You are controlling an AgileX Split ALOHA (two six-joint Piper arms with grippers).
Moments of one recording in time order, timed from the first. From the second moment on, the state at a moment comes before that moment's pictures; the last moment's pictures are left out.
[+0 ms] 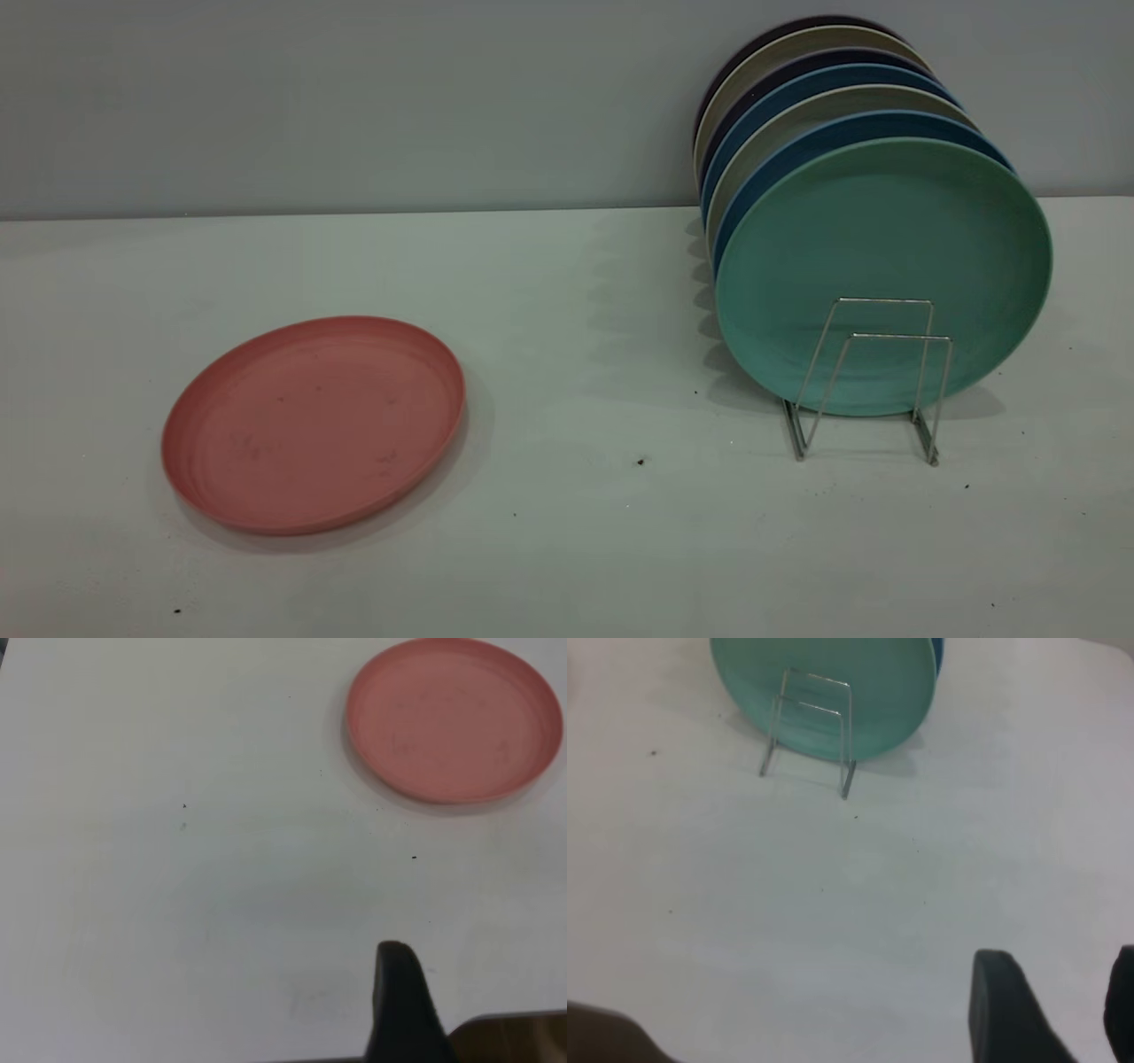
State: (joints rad) left arm 0.06 -0.02 -0.49 -0.05 1.13 0.08; right arm 0.00 -0.02 -0.48 0.11 1.14 -0.24
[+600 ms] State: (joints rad) left arm 0.06 0.03 -0.51 -0.05 0.98 -0.01; right arm 0.00 0.03 -0.49 0.15 1.04 -0.27
